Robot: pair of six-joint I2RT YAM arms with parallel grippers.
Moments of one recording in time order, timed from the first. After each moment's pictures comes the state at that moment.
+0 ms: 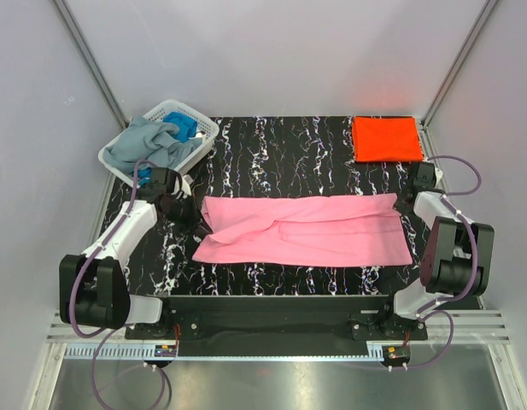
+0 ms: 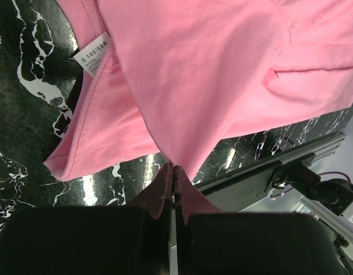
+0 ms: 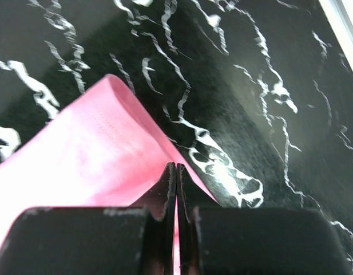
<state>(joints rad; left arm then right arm) -0.11 1.34 0.91 -0.76 0.49 -0.47 -0.21 1.57 0.91 -0.28 0.21 0.32</state>
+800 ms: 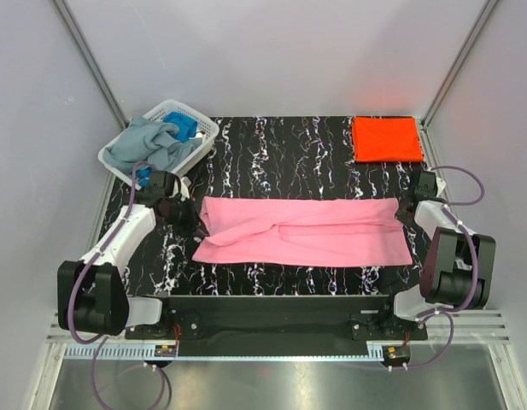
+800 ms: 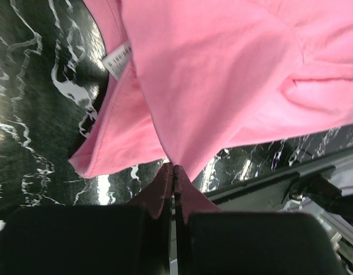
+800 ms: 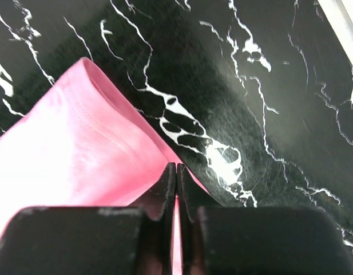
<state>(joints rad) -0.11 1.30 0.90 -0.76 0.41 -0.44 -0.23 1.49 0.81 -0.30 0.25 0.35</state>
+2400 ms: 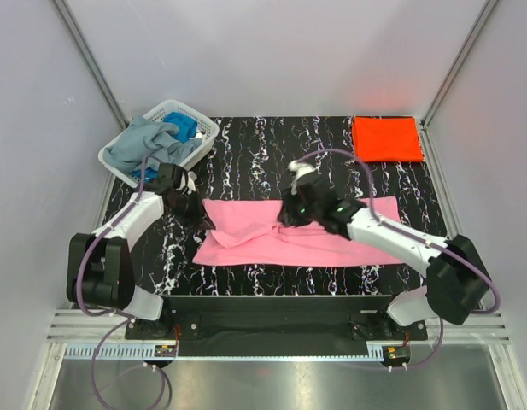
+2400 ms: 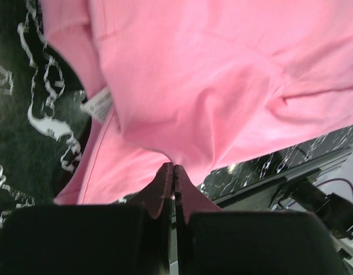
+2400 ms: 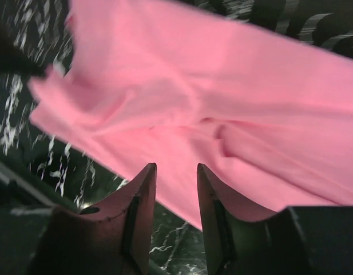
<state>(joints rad) -0.13 1.45 0.93 -0.68 0.45 -0.48 0.68 1.41 0.99 -0.29 -0.02 0.50</state>
